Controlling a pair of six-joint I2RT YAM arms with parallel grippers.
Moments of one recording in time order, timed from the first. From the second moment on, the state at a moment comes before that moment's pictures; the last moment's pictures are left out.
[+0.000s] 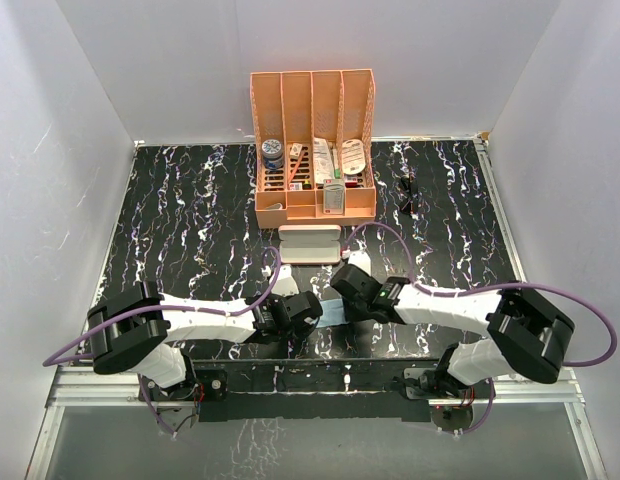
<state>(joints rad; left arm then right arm) -1.22 1.48 0.67 -0.25 -0.45 -1.30 0.96 1.37 0.65 -0.36 0.26 0.71</state>
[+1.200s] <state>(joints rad) -0.98 1.33 0.70 -0.34 -0.35 -1.00 0.97 1.40 0.84 -0.34 0.30 0.72</state>
